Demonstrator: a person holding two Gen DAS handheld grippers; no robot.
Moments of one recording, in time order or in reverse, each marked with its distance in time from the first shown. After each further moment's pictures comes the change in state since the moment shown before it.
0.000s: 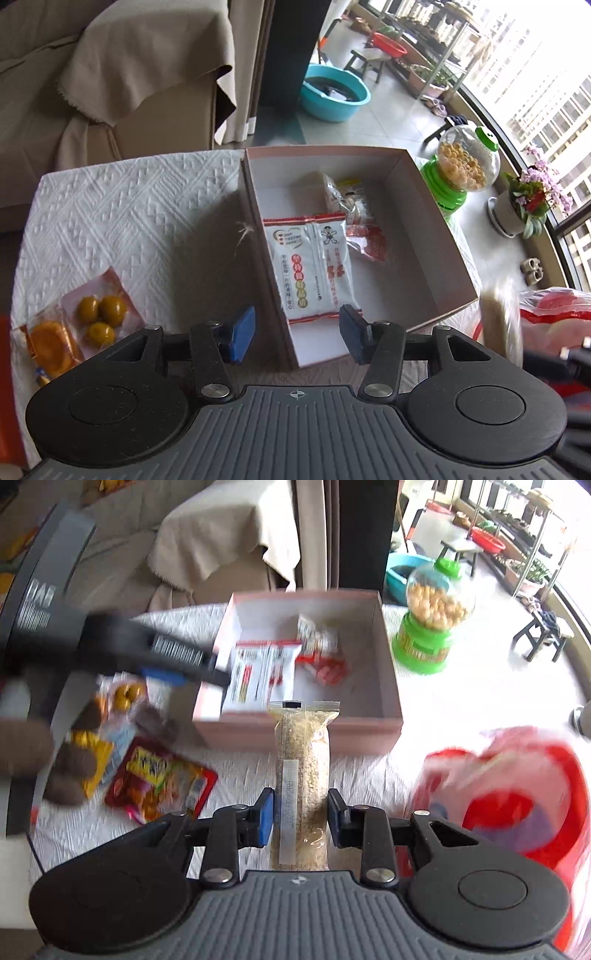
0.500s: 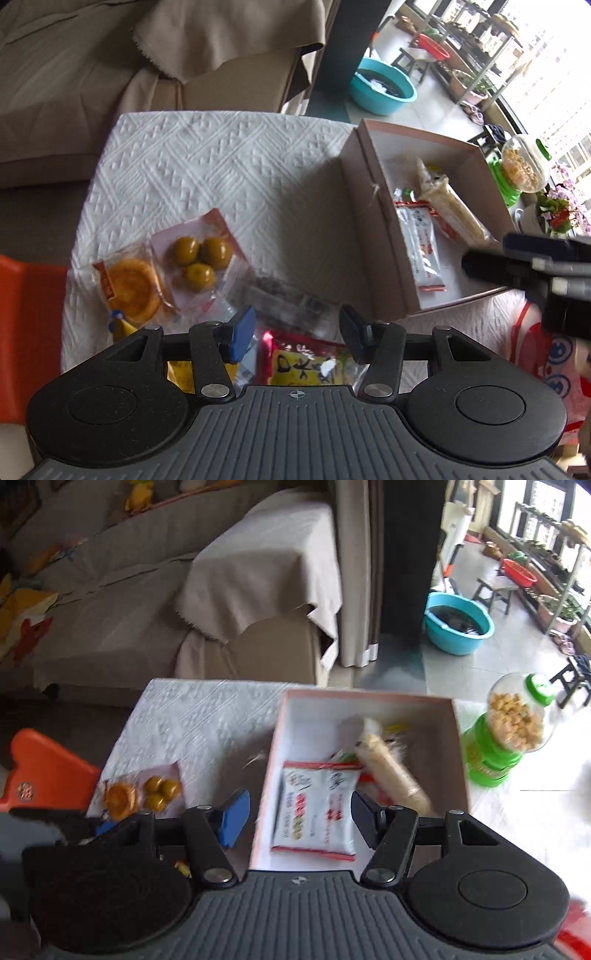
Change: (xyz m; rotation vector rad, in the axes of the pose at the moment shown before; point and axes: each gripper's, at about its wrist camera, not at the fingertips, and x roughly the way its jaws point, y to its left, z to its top) left arm -0.018 0.090 -0.033 -0.122 0.044 0.056; right arm 0.041 0.062 0.088 -0.080 -0.041 0.111
